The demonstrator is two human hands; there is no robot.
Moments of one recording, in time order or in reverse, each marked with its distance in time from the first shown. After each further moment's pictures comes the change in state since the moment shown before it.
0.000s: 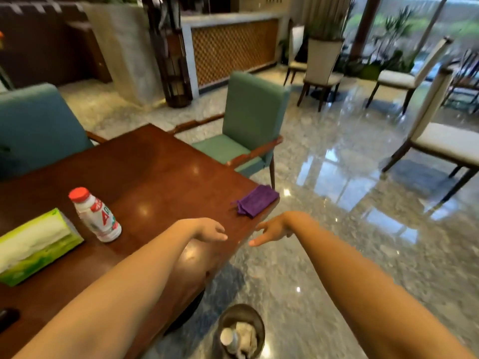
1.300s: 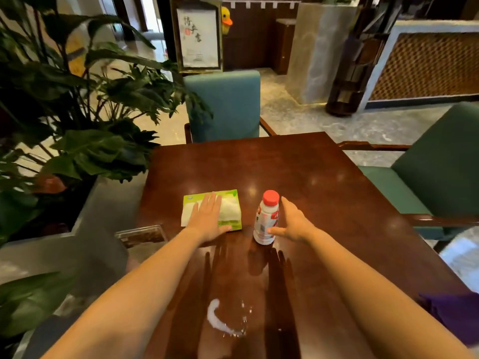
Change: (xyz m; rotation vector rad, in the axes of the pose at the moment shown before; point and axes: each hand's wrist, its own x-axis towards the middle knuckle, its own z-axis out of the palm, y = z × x) left_hand -0.136 -0.353 0.109 -0.341 0.607 -0.759; right_hand 0.167 -0.360 -0.039 0.041 0.408 -0.635
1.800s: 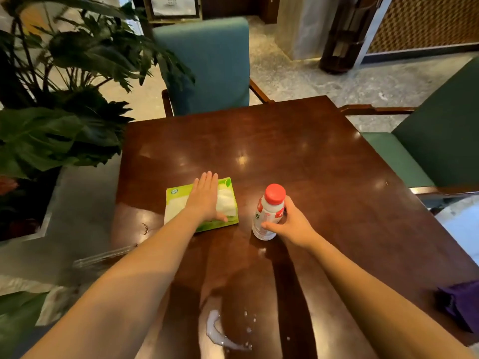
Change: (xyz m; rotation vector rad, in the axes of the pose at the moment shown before) left_hand 0.097 -0.011 0.021 0.095 -0.067 0.053; right_hand 0.049 0.036 0.043 0.476 0.072 -0.001
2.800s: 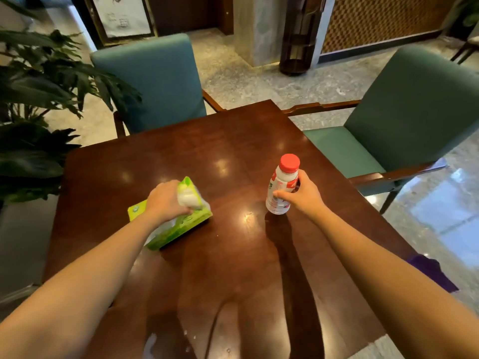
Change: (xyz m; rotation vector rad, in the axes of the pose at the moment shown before) left_hand 0.023 0.082 -0.047 -0.211 0.158 -0.076; right_hand -0.008 0.050 -0.174 0.025 0.362 0.005
